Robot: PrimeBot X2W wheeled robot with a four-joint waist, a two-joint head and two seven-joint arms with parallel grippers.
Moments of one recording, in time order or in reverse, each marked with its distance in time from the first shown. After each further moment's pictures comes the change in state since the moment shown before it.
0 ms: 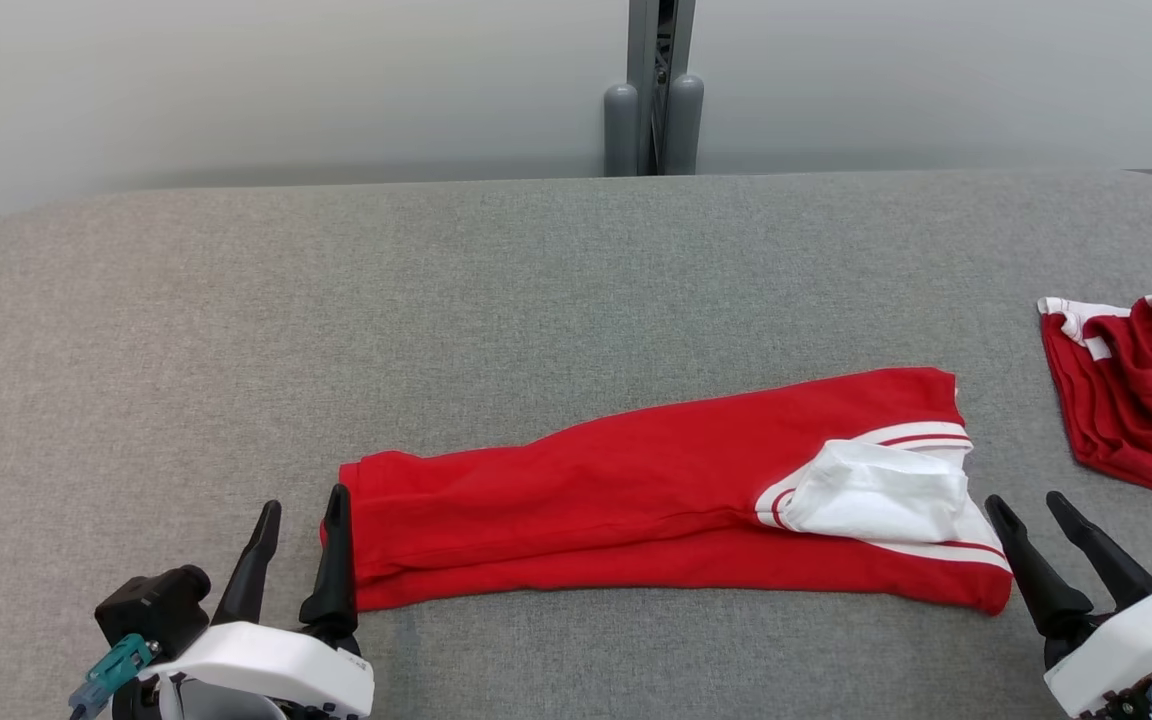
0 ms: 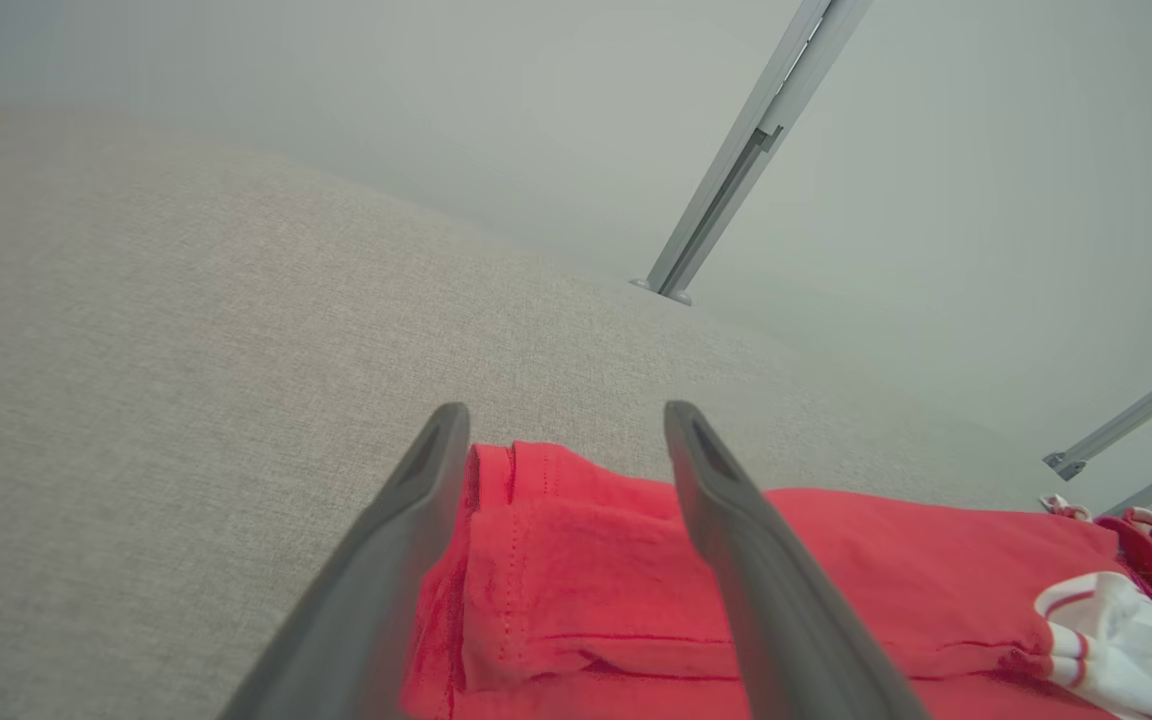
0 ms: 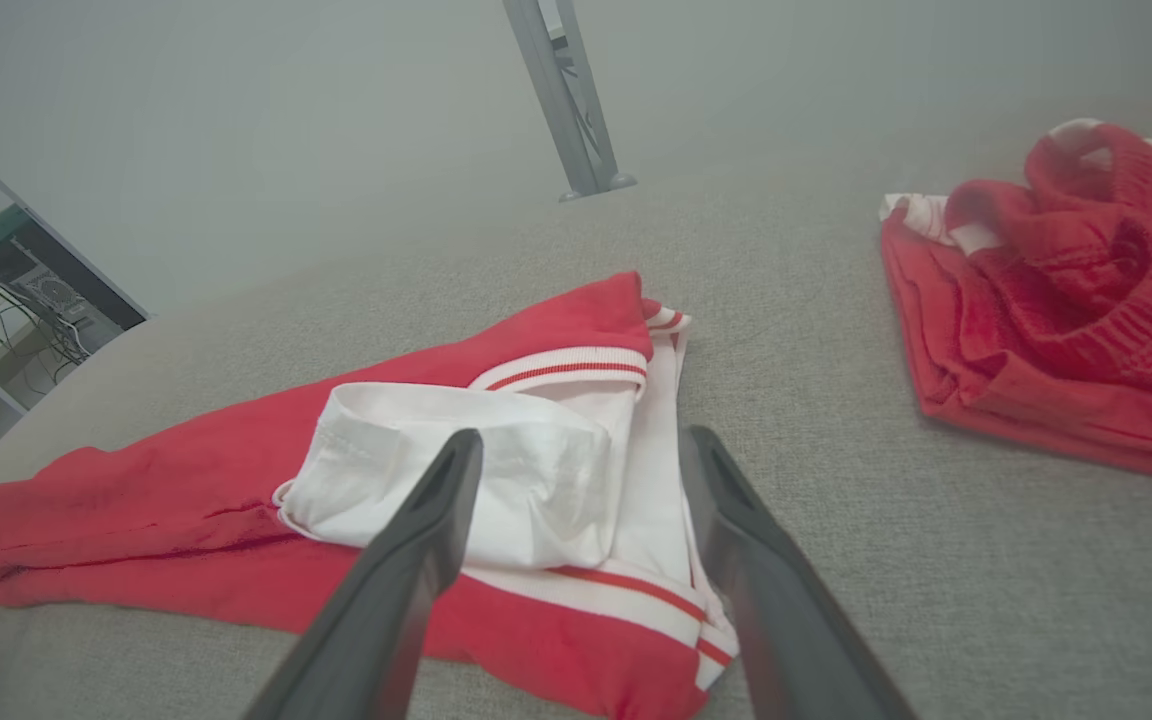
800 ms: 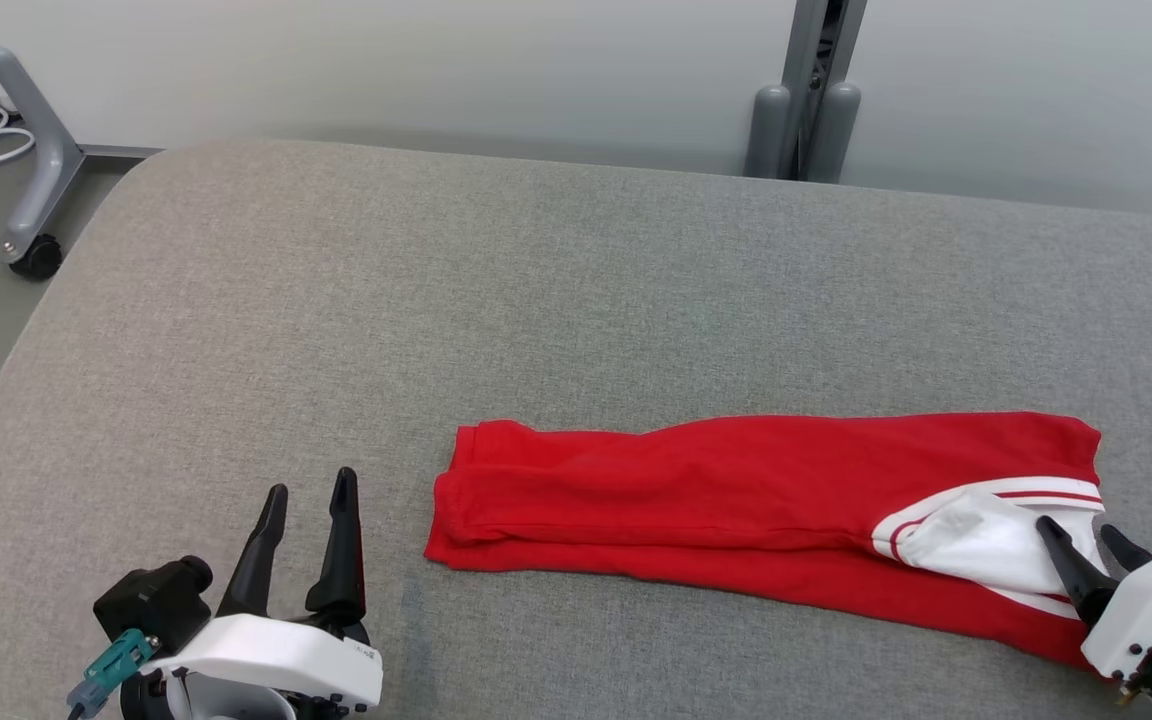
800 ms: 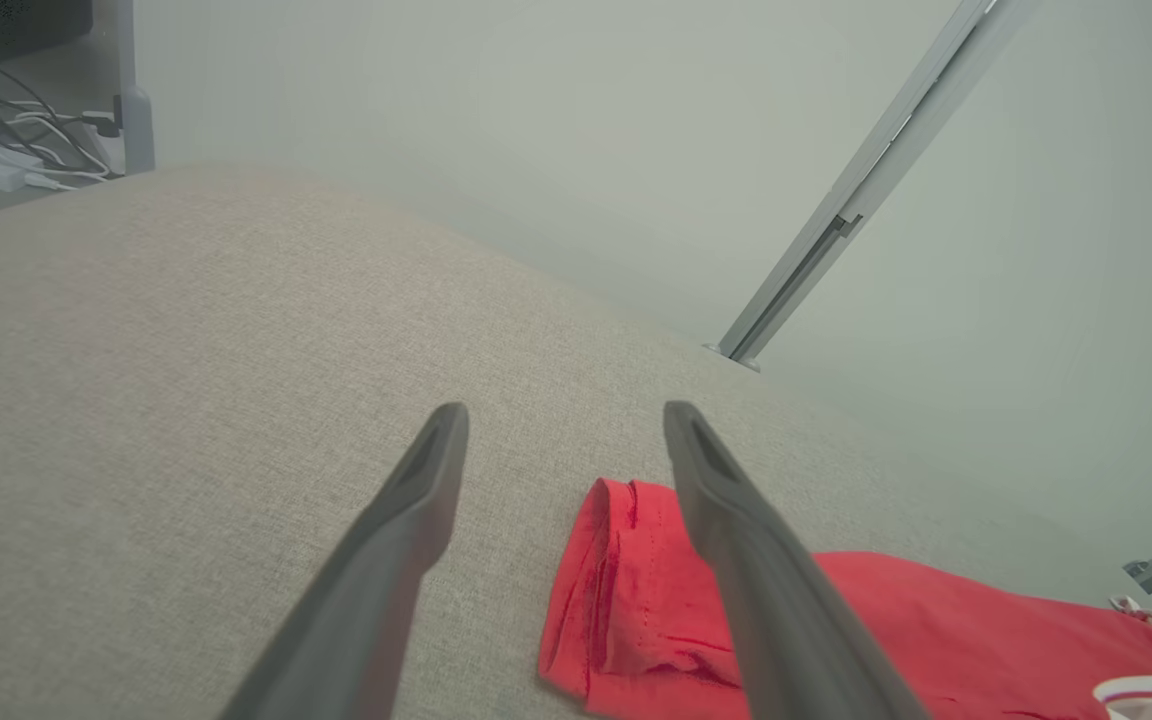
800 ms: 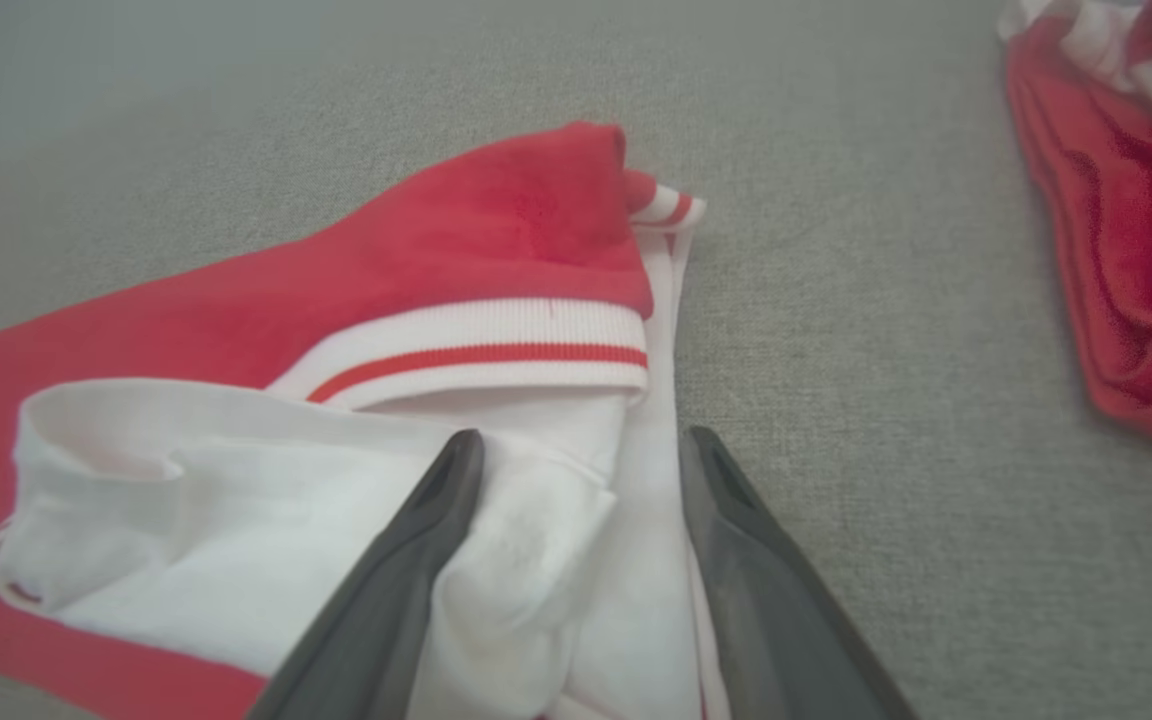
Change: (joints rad) left arm 0.004 -0.019 0.011 -0.055 0.003 0.008 0.001; right arm -0.149 0.062 -0.102 0.330 -0.095 0.000 0.222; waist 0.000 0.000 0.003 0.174
